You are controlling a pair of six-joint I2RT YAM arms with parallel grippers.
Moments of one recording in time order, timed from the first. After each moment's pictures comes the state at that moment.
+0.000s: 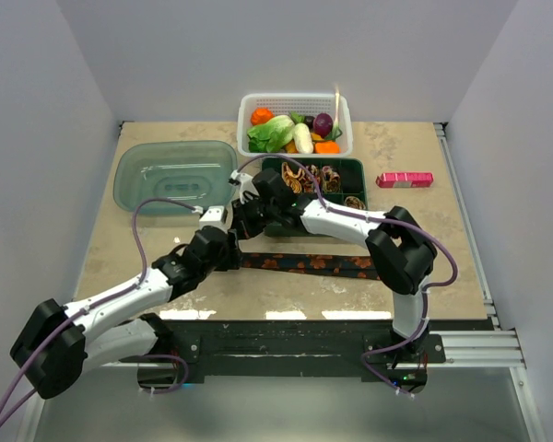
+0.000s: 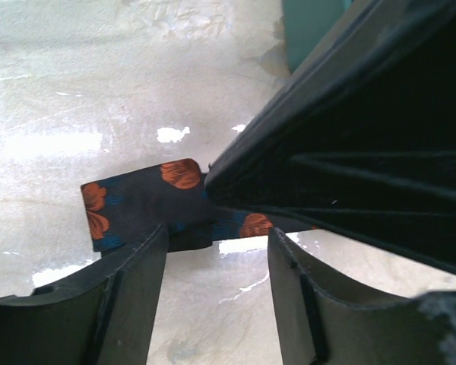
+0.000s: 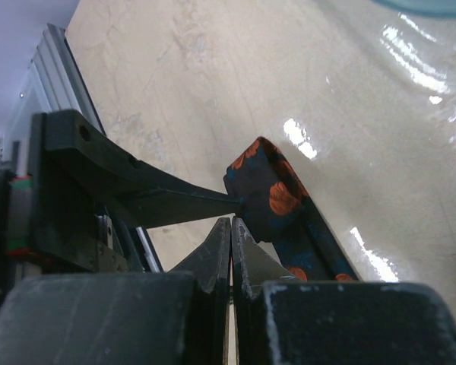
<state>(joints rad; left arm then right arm) -0.72 1.05 0.49 -0.17 -0.30 -0.59 0.84 1.94 1.39 -0.10 -0.49 0.40</state>
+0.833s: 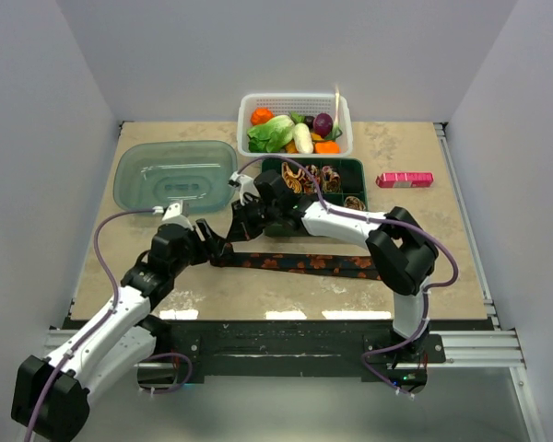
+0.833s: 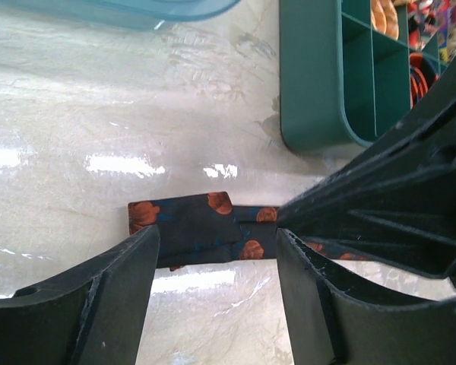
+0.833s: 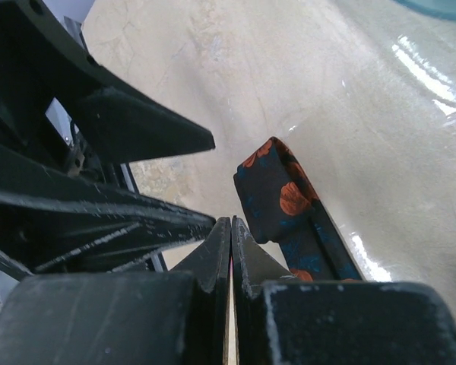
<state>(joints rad) -0.42 0.78 0.39 -0.15 -0.06 -0.65 0.84 1.93 1.35 -0.04 -0.53 0.39</state>
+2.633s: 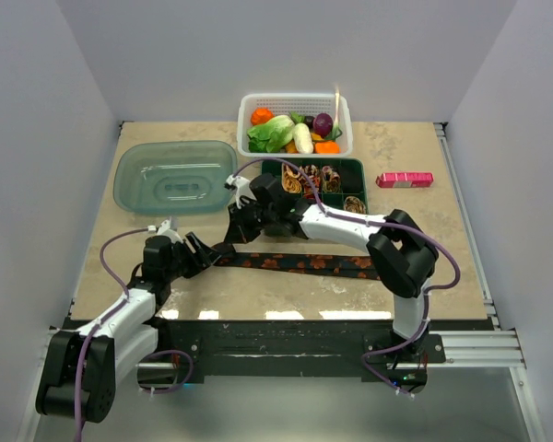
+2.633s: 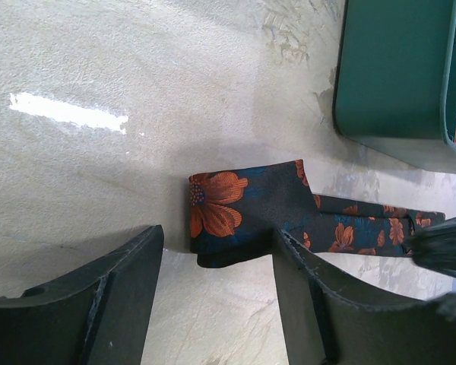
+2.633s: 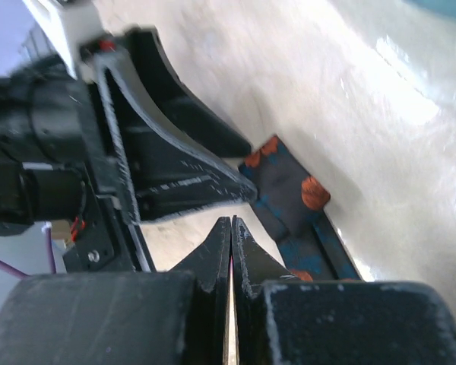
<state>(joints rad) -0.13 0.95 0.15 0.19 0.29 -0.73 0.87 1.92 1.34 -0.06 -0.46 0.35</state>
